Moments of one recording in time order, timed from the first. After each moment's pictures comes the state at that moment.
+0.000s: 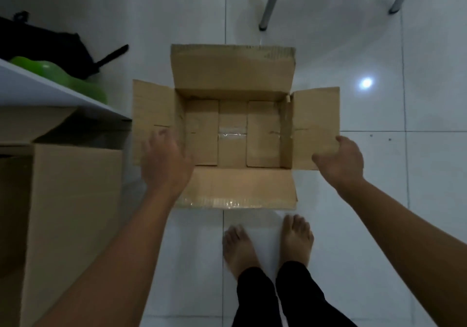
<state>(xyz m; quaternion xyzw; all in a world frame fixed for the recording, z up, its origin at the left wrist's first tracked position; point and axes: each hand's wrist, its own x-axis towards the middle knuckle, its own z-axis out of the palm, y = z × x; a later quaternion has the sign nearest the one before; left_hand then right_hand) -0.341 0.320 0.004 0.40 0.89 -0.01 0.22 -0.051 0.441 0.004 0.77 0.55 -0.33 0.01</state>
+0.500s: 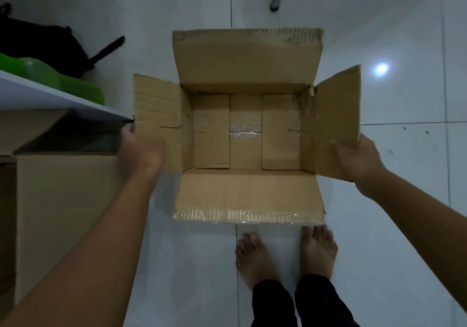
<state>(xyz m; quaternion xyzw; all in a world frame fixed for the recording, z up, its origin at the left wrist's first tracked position) -0.406 0.332 -0.037 0.07 0.96 0.17 0.23 -0.064 0.454 -0.037 0.75 0.45 -0.48 -0.05</state>
